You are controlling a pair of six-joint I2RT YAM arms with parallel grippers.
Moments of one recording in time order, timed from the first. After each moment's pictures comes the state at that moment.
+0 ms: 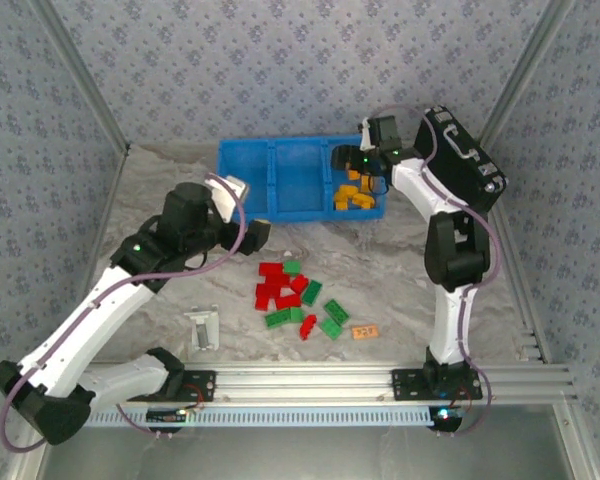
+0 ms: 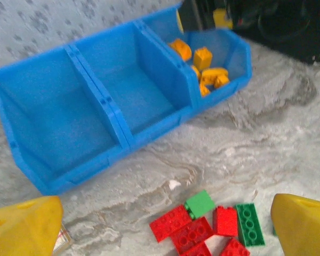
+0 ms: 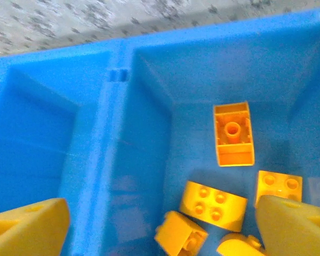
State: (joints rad) left arm -0.64 1.05 1.15 -0.65 -0.02 -0.08; right arm 0.27 2.02 1.75 -0.43 -0.17 0.26
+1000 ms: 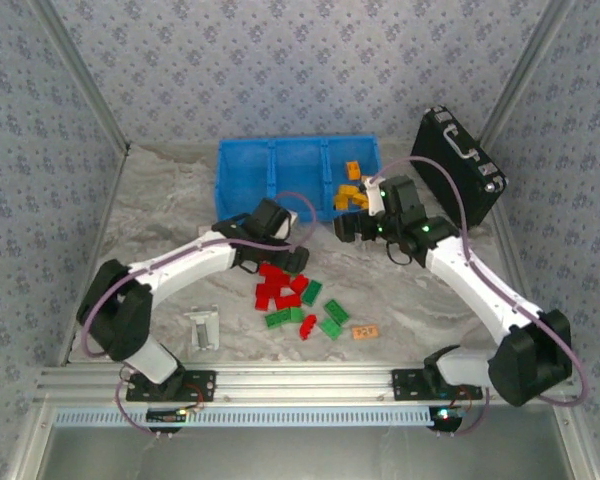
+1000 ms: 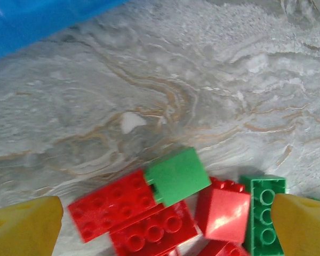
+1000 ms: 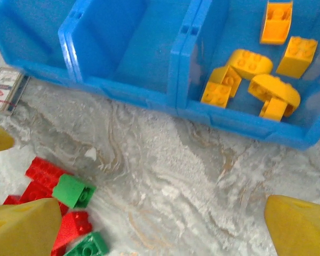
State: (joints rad) left arm -0.77 1.59 1.12 -0.55 -0.02 -0.31; right arm 0.44 1.25 1.03 -0.49 -0.11 0.16
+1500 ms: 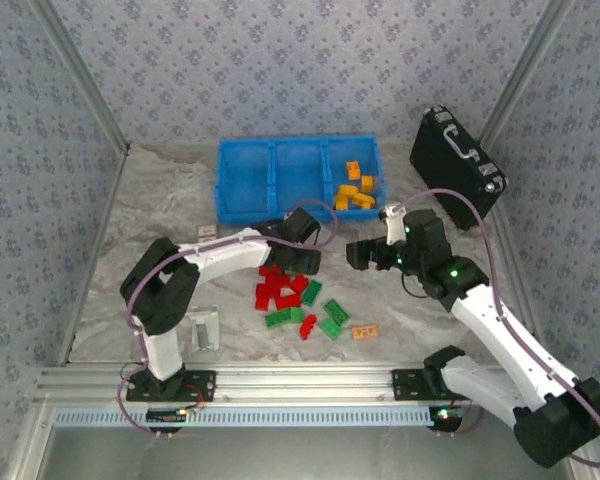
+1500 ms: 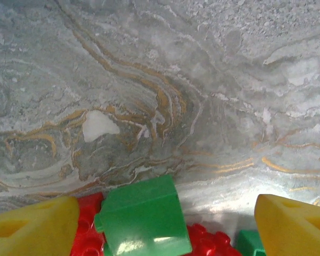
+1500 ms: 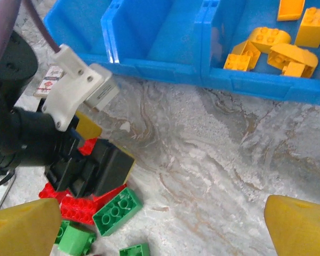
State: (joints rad) left arm -0.84 1.83 1.24 -0.56 -0.13 -0.55; right arm 0.45 0.92 0.80 -0.51 -0.18 0.25
